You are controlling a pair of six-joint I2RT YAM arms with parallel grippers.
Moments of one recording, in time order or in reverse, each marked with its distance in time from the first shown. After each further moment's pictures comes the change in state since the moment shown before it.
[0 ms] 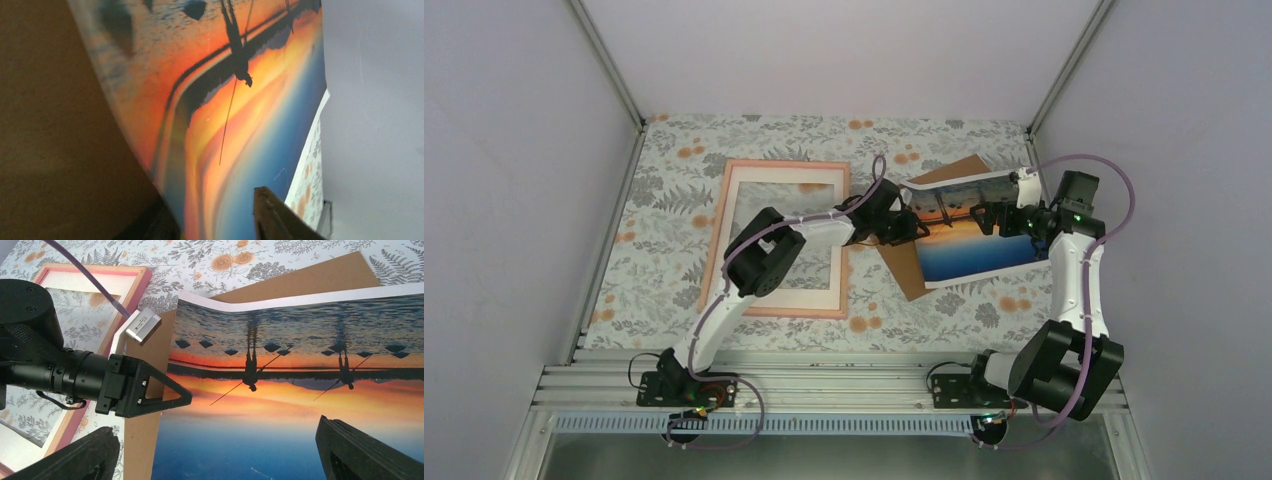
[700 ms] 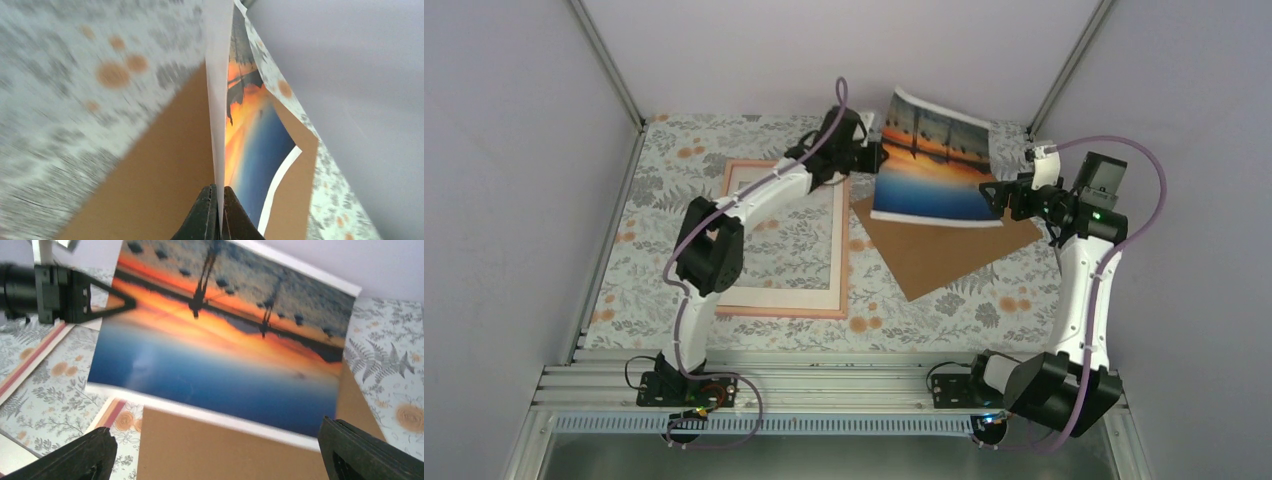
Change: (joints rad) left arm 0.169 -0.261 0.108 -0.267 -0.188 0.459; right arm -0.001 -0.069 0.189 -0.079 -0.035 0.005
